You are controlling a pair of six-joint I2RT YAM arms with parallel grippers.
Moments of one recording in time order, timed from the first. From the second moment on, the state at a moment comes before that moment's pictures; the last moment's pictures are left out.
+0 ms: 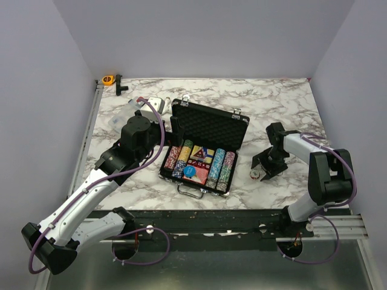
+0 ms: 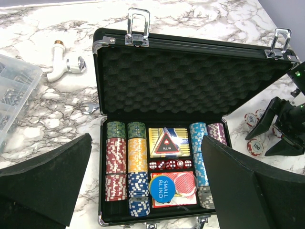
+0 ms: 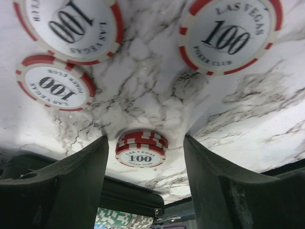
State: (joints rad) left arm -0.65 0.94 1.00 -0.35 -0.18 -0.30; right arm 0.13 1.59 0.86 -0.83 -0.06 1.18
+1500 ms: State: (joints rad) left arm -0.65 0.94 1.00 -0.35 -0.18 -0.30; right arm -0.18 1.58 0.86 -0.79 0.01 0.71
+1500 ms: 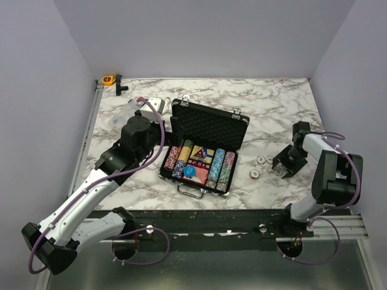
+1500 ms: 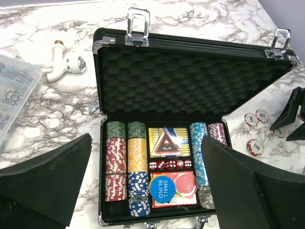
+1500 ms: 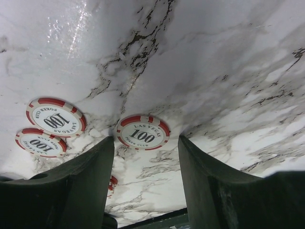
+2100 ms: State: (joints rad) left arm -0.65 0.95 1.00 -0.35 -0.18 -0.30; right arm -0.18 1.65 0.92 -0.83 0.01 0.67
